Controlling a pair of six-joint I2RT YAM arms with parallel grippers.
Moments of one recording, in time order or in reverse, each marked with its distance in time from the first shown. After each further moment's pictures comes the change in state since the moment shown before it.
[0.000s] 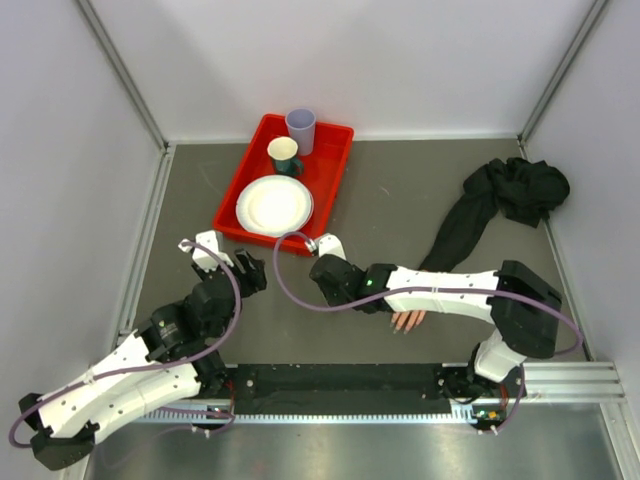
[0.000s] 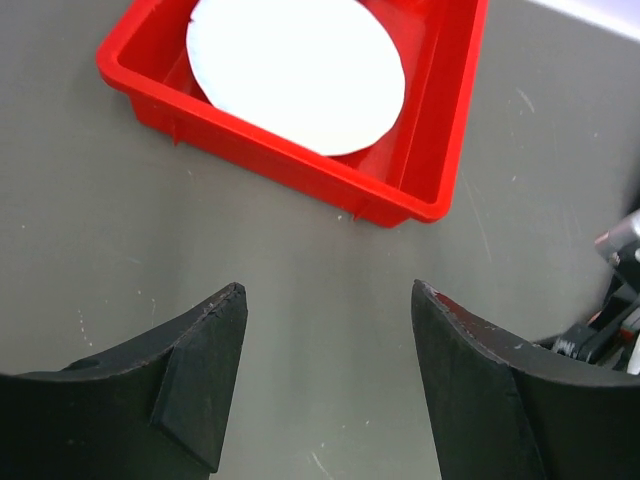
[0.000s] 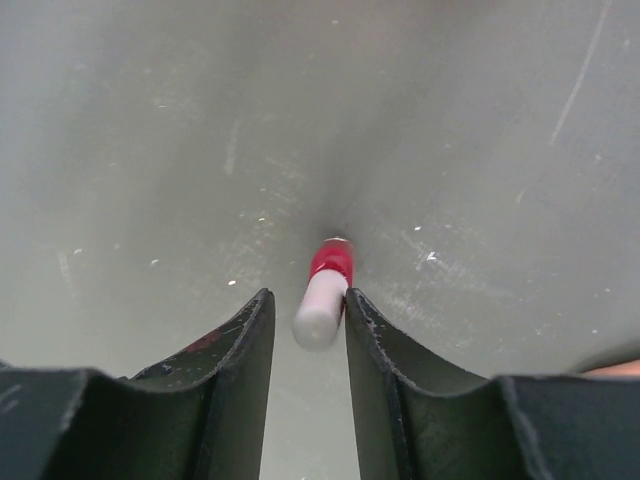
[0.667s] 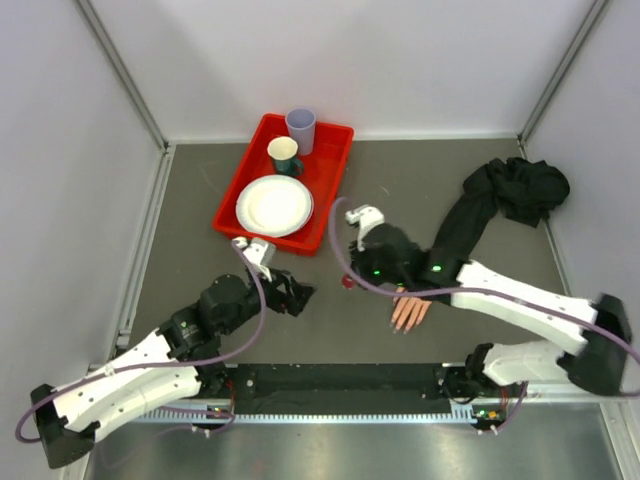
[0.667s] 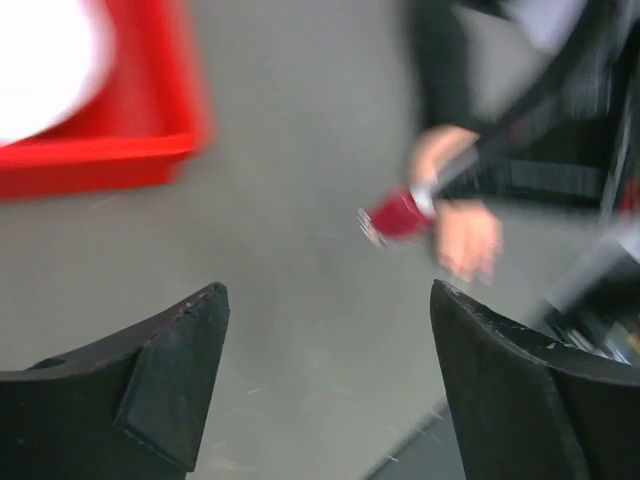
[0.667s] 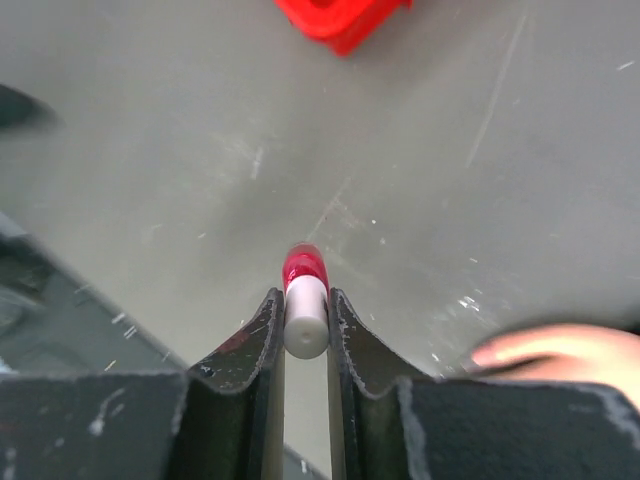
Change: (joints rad) left arm 0.001 0.005 -0.176 0.363 0.510 0.218; right arm -0.116 -0.282 -0.030 -0.079 -0.130 -0.080
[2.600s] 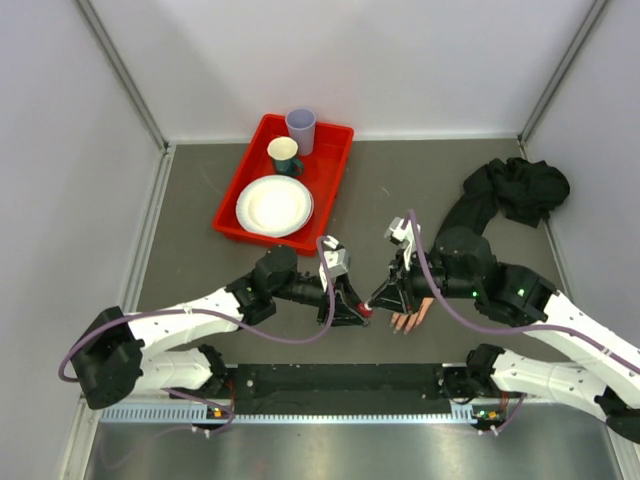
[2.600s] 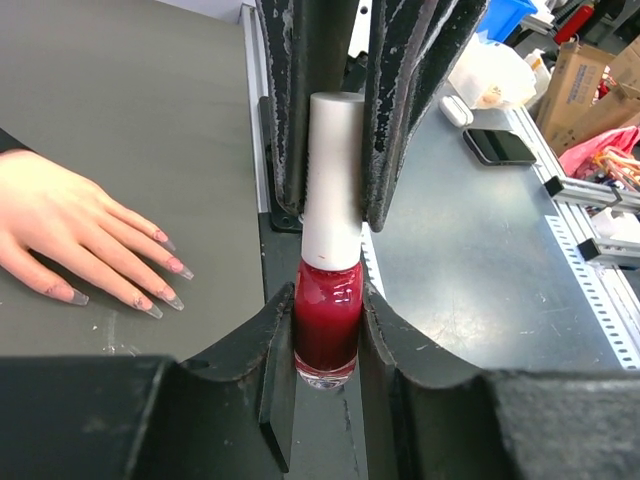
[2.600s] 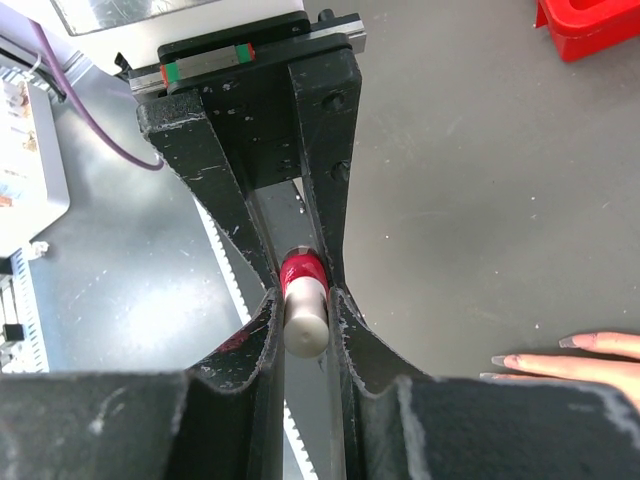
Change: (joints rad) left arm -0.006 0.634 0.127 0.684 1.133 0.178; right arm -0.116 -0.489 -0.027 -0.187 -0.574 -0.138
